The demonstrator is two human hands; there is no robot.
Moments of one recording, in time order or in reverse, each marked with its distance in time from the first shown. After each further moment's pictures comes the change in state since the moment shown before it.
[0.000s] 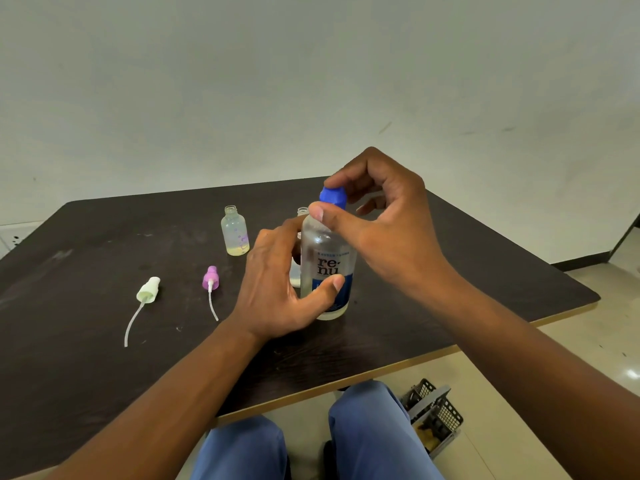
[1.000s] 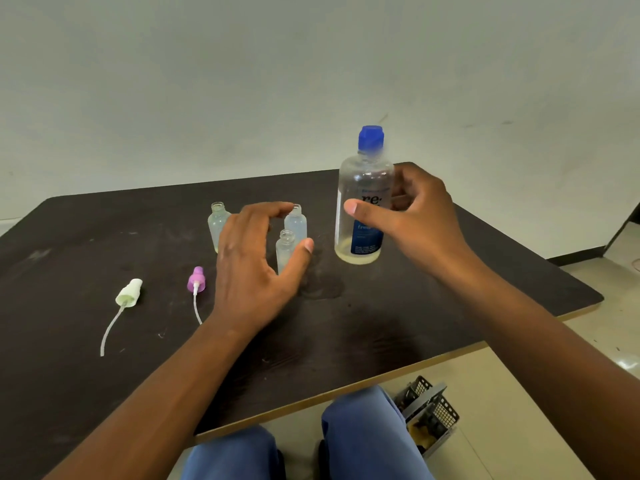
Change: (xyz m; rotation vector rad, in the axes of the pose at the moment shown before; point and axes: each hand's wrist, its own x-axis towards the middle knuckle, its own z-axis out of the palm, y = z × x) left_hand 0.009 -0.010 -0.001 0.154 0.187 -0.130; right_hand 0.019 0.055 -0.029 -0.124 0.034 0.311
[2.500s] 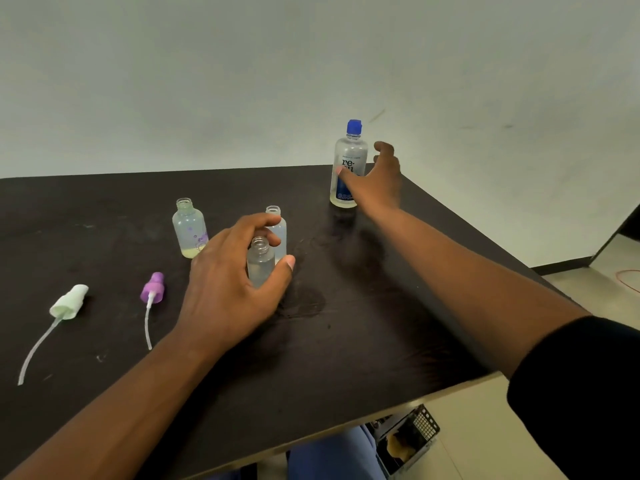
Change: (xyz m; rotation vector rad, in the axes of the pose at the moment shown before) left_hand 0.005 -0.005 0.015 0.012 -0.128 -0.099; right_hand 0.167 0.110 0.068 -0.203 0.186 0.109
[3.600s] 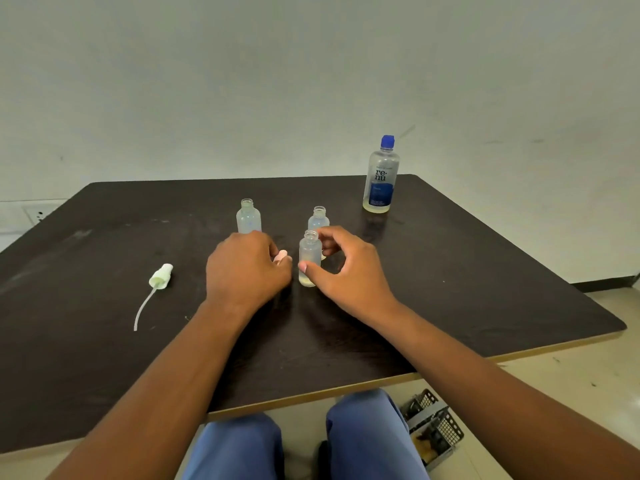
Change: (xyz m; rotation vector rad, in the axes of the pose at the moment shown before) left_hand 0.002 -0.011 -0.036 0.492 -0.083 -0.315; right_hand -0.202 -0.052 -0.018 0.135 -0.336 -0.385
